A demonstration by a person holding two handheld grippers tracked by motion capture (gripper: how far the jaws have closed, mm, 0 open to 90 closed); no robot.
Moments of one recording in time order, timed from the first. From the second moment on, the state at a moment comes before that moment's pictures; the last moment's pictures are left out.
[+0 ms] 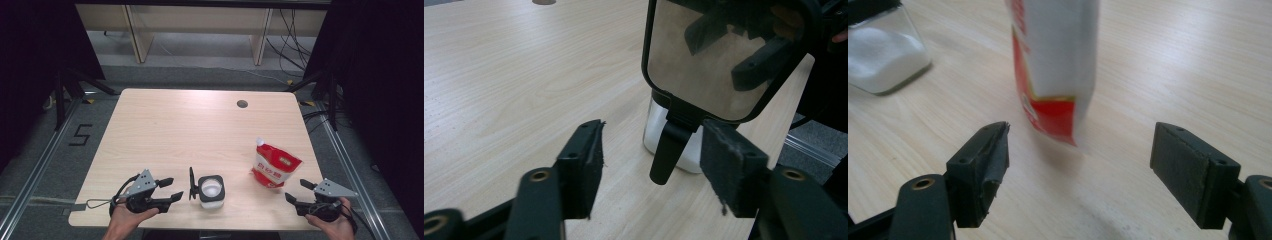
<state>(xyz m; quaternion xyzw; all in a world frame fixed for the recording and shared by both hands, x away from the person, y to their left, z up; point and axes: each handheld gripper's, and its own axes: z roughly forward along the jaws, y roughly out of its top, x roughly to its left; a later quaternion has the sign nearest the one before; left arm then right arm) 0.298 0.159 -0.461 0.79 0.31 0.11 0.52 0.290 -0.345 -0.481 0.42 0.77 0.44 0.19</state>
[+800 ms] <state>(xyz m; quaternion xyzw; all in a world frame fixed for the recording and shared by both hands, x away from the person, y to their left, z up) 0.290 0.139 -0.438 0.81 0.24 0.14 0.52 0.291 -0.343 -0.483 0.42 0.78 0.43 0.19</state>
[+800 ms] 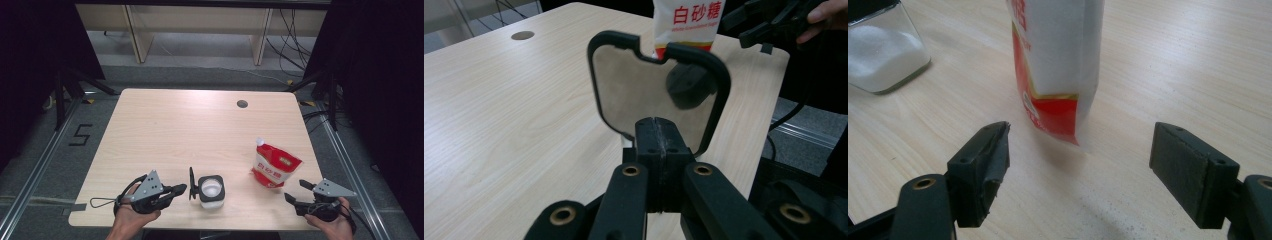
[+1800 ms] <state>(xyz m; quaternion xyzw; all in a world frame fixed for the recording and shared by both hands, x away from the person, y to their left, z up) 0.299 0.118 -0.412 0.81 0.21 0.17 0.51 0.290 -0.340 -0.482 0.42 0.78 0.42 0.19</state>
